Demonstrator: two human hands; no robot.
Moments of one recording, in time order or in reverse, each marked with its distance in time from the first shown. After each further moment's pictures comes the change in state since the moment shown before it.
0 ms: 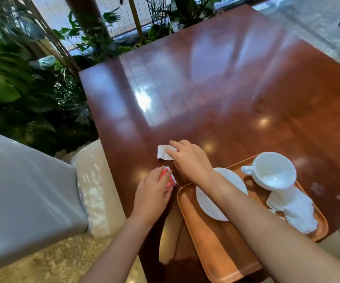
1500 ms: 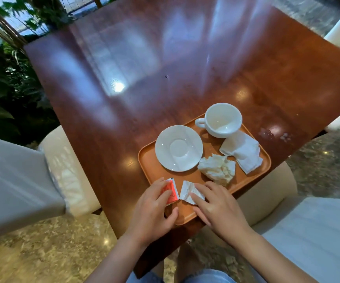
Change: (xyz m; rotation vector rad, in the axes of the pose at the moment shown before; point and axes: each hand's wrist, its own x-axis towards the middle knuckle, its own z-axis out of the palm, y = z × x) left_hand -0.117 0.095 0.028 -0.200 -0.114 0.197; right_hand -0.274 -0.005 0.038 0.039 0.145 0.124
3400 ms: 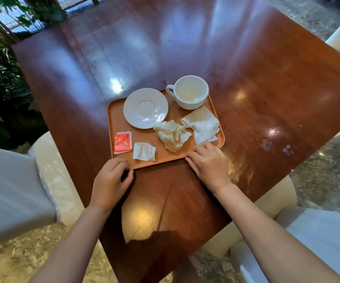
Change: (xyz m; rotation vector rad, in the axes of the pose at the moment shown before) left_hand 0.070 -0.099 -0.029 0.108 0.228 -0.096; right_hand 0.116 0.067 0.030 -0.025 0.263 0.113
